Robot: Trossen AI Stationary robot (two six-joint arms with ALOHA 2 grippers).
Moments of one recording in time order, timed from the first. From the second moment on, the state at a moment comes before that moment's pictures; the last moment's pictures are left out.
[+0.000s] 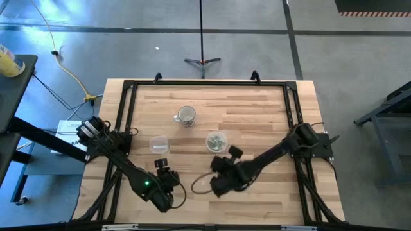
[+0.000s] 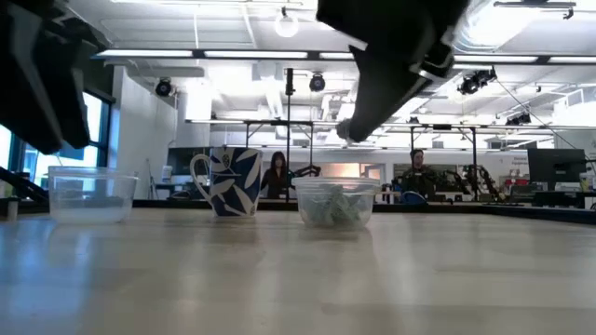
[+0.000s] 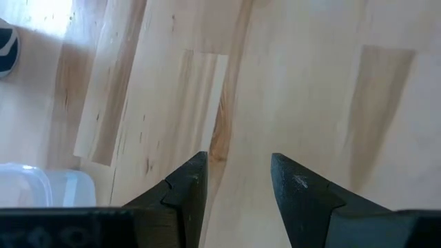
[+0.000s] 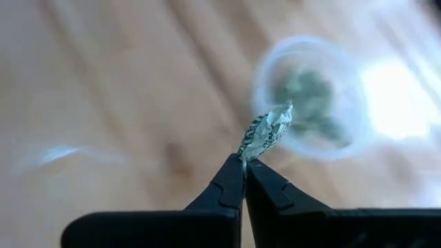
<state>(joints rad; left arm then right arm) -0.76 1.76 1.20 -0.90 -0.50 -0.90 0.48 2.04 1.58 -0.95 0.65 0.93</state>
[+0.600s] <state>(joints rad) -0.74 1.76 1.20 -0.88 -0.51 -1.01 0.25 2.02 1.59 -1.00 0.54 0.31</state>
